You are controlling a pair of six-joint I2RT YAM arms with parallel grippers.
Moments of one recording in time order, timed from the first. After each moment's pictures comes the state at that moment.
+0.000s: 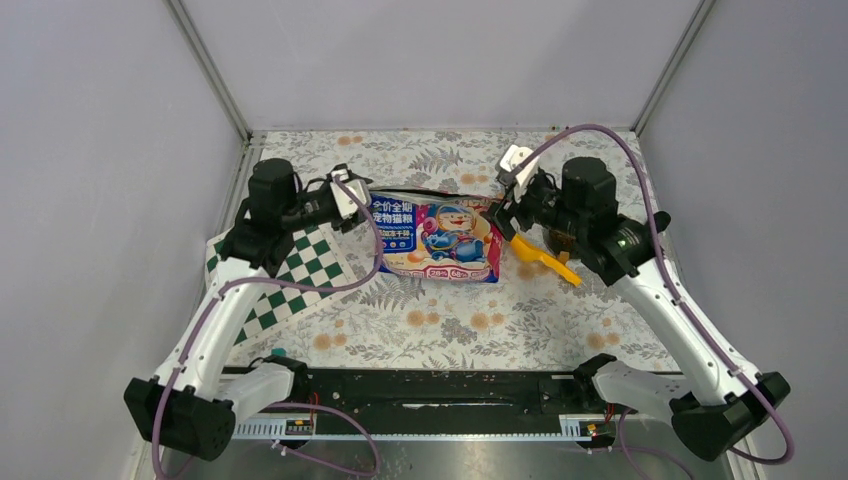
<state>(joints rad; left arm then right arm) -0.25 1.04 1.05 -0.28 0.75 0.74 0.52 1.06 1.19 -0.45 -0.32 -0.42</state>
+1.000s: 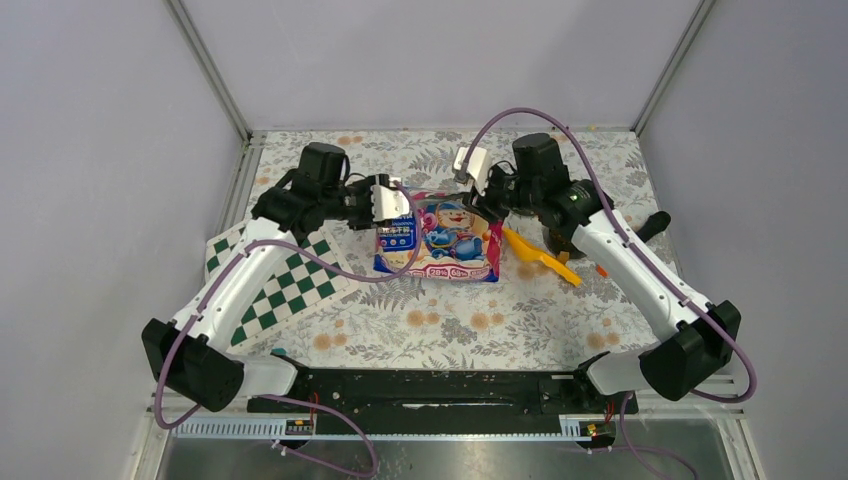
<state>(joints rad) -0.41 1.31 1.31 -0.71 0.54 1.05 0.54 1.39 1.38 -0.59 -0.42 -0.63</state>
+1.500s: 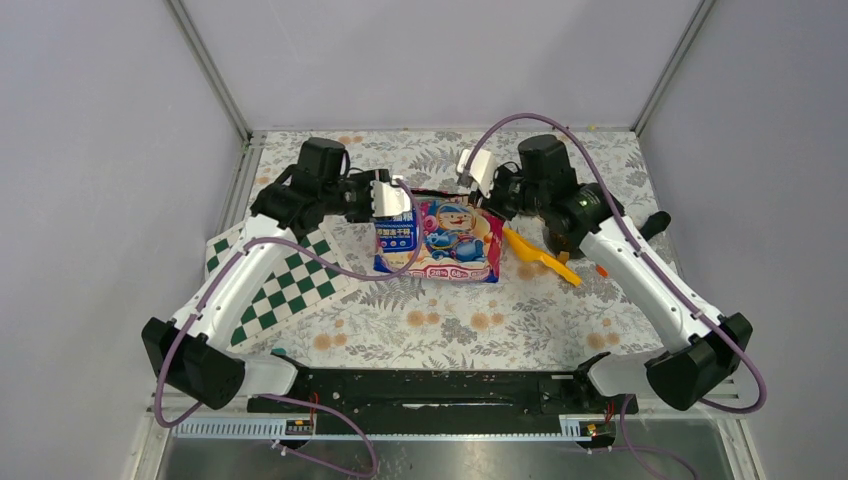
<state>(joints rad) -0.42 1.31 1.35 -0.72 0.45 1.11 0.56 1.35 1.39 -0.63 -0.30 -0.70</state>
